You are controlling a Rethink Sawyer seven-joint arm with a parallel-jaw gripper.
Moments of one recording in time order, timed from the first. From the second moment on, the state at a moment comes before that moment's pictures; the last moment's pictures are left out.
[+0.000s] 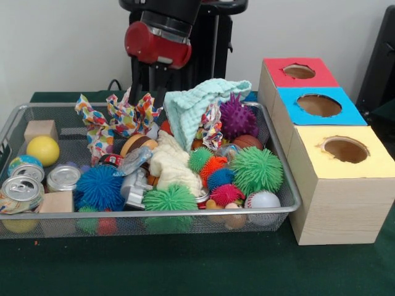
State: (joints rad) arm -0.36 -0.83 0.15 1.76 -0.88 0.35 1.53
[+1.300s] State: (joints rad) arm -0.17 -0.73 -0.13 1.70 -0.69 0.18 1.58
